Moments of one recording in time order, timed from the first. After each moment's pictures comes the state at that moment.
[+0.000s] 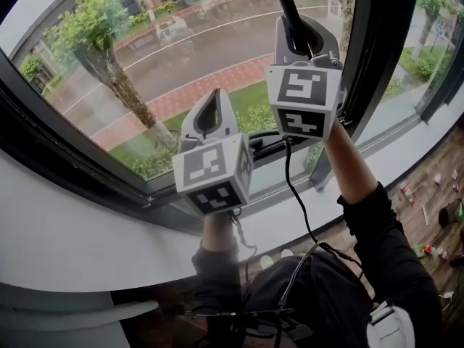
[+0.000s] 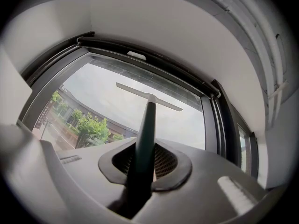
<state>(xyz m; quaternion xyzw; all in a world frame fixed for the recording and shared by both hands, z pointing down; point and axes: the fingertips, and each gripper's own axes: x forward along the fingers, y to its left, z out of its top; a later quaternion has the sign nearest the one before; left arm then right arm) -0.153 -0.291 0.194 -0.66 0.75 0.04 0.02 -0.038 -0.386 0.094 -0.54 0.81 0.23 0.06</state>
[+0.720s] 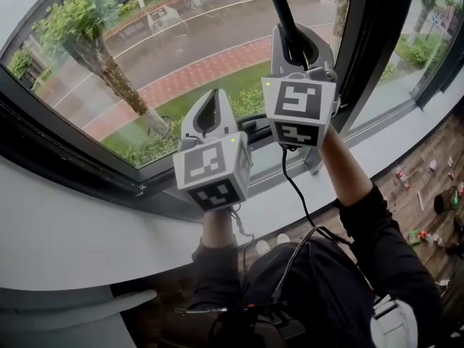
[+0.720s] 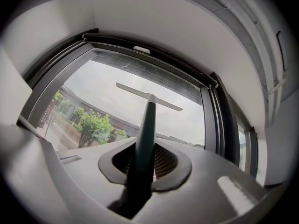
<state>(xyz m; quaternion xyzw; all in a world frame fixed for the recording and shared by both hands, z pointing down) -0.147 -0.285 0.247 -0.67 0.74 0.02 -0.02 -0.036 -0.374 0.160 -0.54 0.82 0.21 0.04</state>
